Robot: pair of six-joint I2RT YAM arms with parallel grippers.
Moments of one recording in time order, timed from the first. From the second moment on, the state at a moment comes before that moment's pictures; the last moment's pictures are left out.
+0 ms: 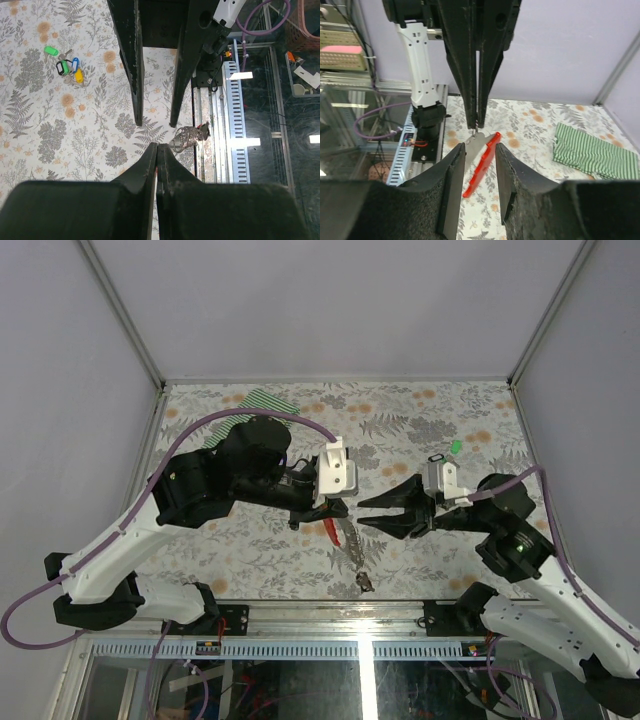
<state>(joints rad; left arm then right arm) -1.05 1.29 1.79 -1.00 0.44 0.33 0.76 0.72 0.86 0.04 -0.78 0.00</state>
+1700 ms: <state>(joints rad) -1.05 1.29 1.79 -0.98 0.45 0.33 0.76 0.82 0.87 0.14 -0.86 0.09</state>
